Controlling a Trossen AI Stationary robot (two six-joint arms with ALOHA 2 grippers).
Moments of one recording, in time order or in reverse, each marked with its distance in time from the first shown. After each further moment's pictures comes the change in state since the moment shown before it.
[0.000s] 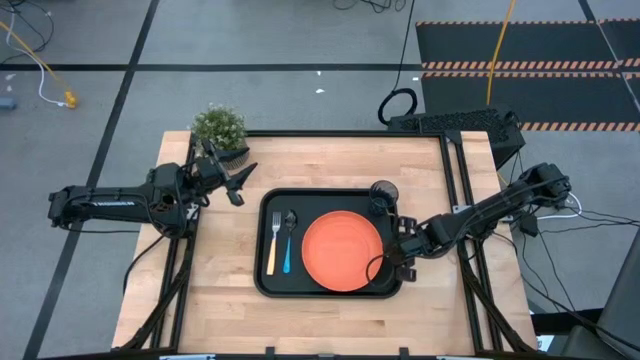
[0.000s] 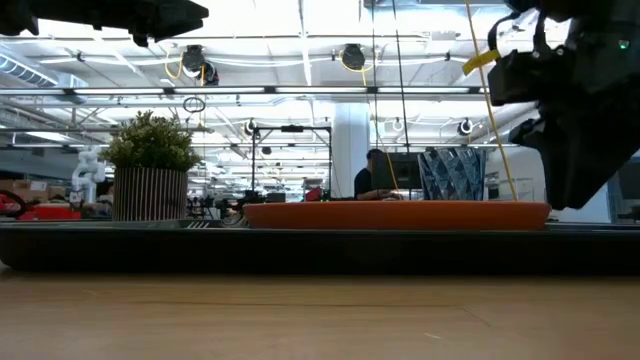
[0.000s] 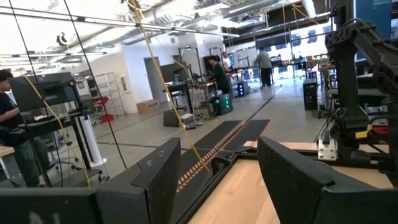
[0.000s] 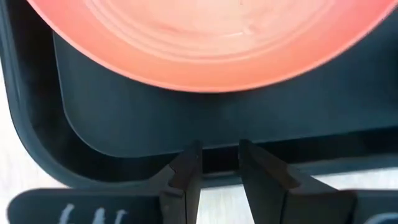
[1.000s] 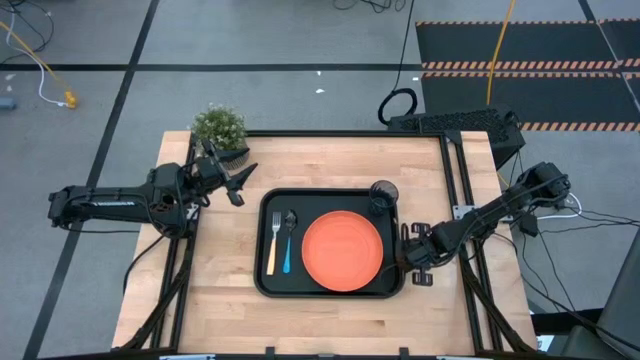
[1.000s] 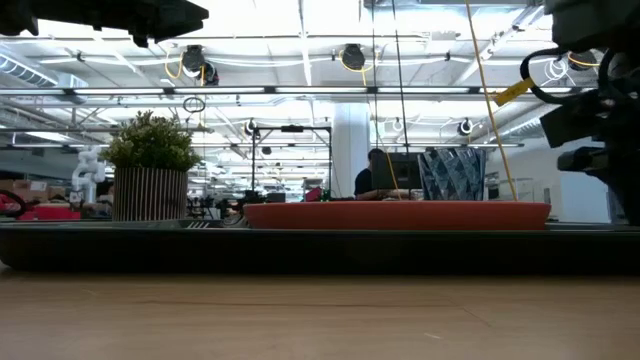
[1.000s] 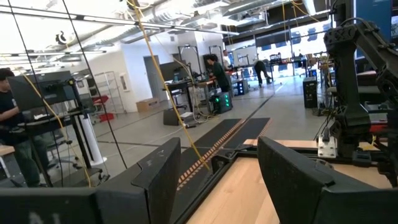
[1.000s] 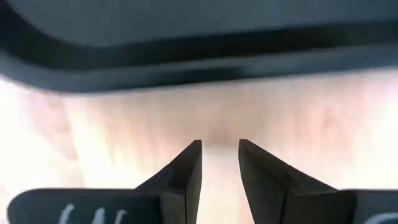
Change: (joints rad) left arm 0.000 0.000 0.000 -0.009 0.000 0.000; right arm 0.085 0.000 -0.111 -0.086 -0.070 0.050
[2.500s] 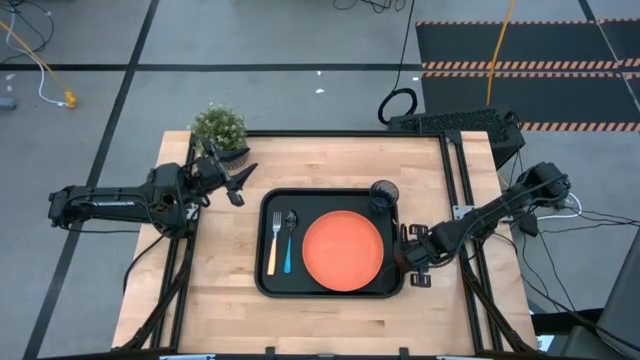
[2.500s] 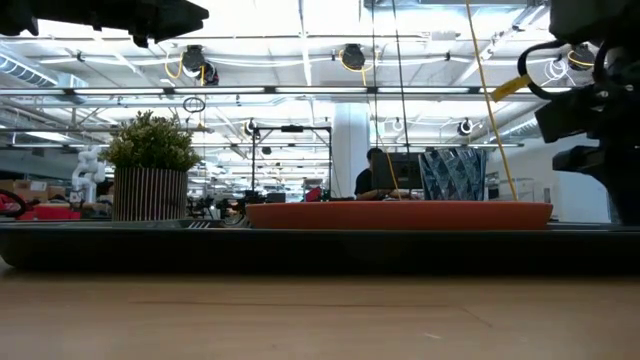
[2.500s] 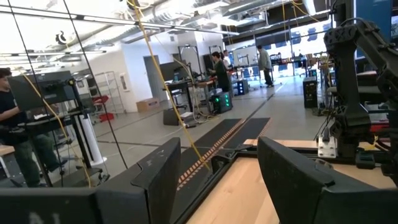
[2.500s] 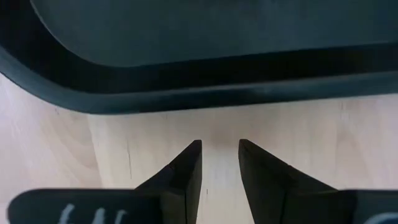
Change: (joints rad) left arm 0.000 0.000 0.000 0.000 0.000 0.000; right arm 0.002 0.000 0.000 0.049 -0.030 0.010
